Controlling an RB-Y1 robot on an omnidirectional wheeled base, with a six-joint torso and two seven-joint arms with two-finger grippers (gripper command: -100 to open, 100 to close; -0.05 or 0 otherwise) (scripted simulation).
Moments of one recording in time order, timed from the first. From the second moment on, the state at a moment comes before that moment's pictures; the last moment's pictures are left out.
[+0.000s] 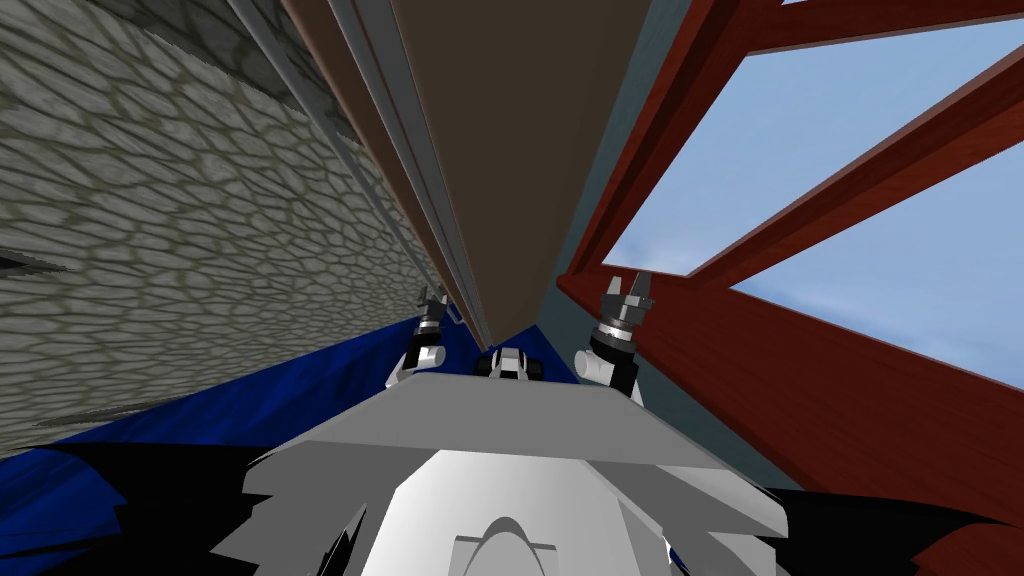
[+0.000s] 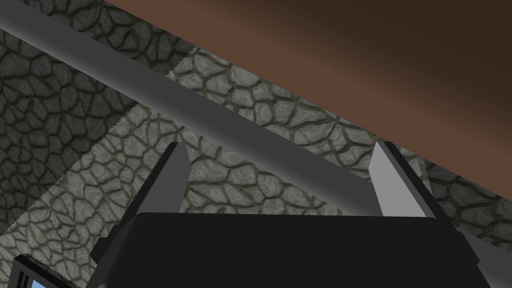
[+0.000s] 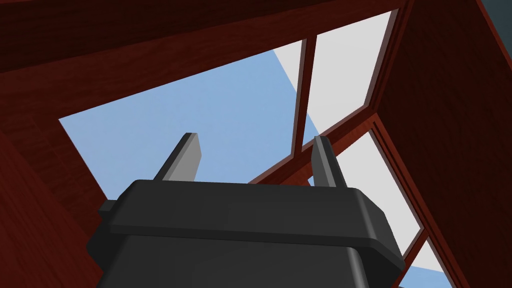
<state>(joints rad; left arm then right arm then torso) 0.37 0.16 0.09 -1.69 0.26 -0.51 0.32 0.48 0.04 -0.04 -2.23 -0.06 -0.58 0.07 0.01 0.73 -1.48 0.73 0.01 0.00</state>
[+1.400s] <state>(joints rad) 0.36 0.15 0.10 -1.52 0.30 -0.54 0.34 0.48 0.04 -0.04 -2.23 -0.06 -0.58 0.07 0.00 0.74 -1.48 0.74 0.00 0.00</state>
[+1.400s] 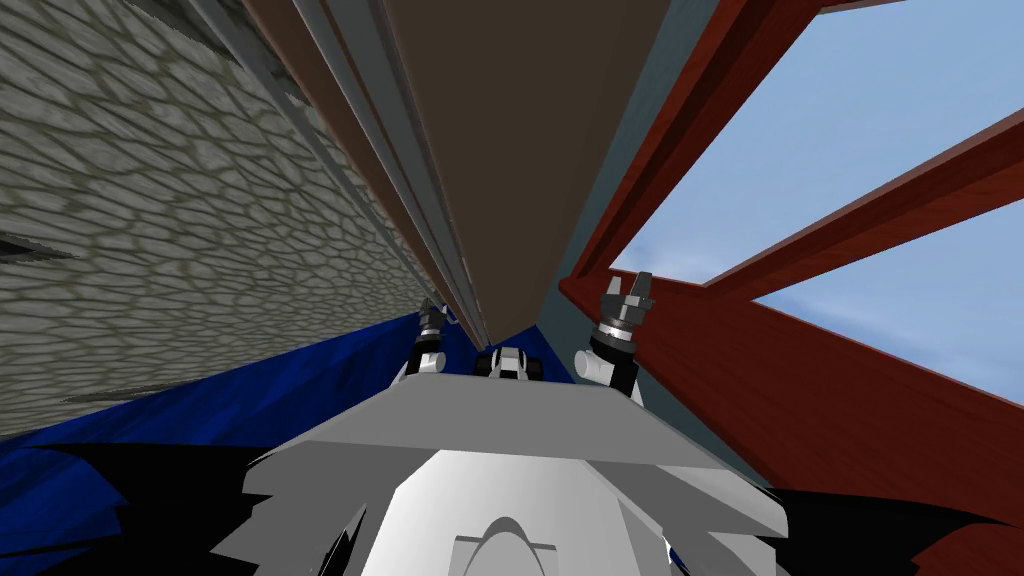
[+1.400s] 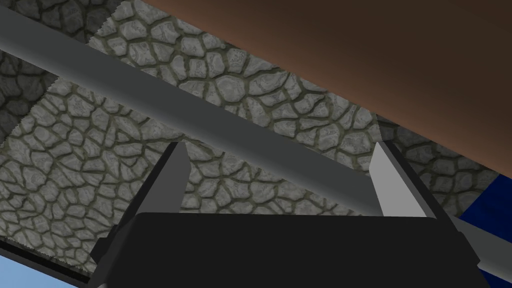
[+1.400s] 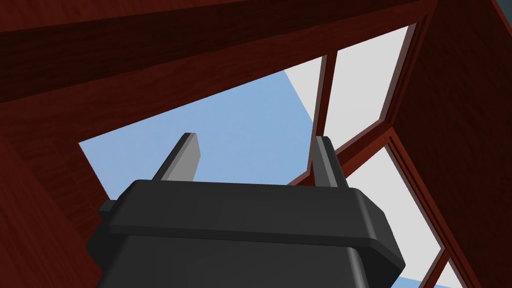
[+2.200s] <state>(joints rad) 0.34 -0.01 0.11 -1.42 0.32 -0.56 0.36 0.48 0.04 -0.04 -2.23 -0.06 -0.58 0.07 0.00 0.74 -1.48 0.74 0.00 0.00</state>
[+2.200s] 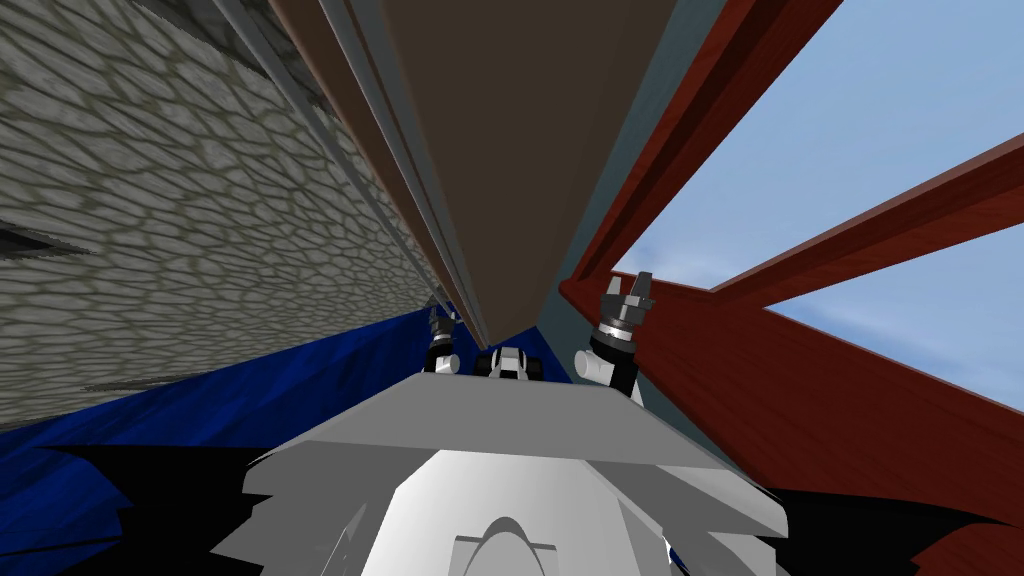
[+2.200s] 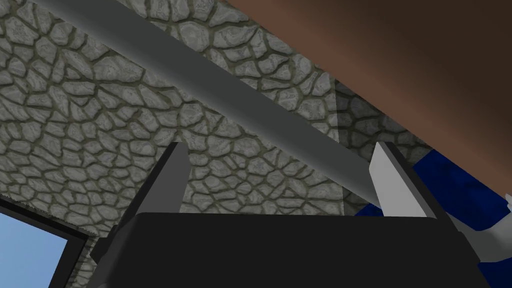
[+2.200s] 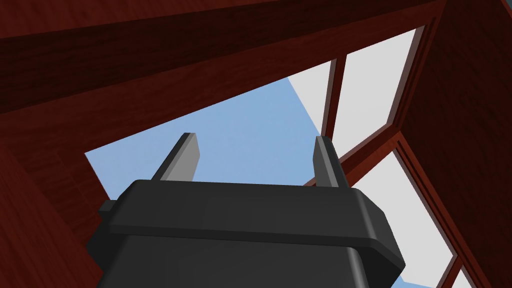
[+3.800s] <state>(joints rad) 0.37 0.12 -0.01 -1.46 0.30 -0.52 0.46 0.48 0.04 -0.04 -2.23 -0.06 -0.58 0.07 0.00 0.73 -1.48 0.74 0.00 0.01</state>
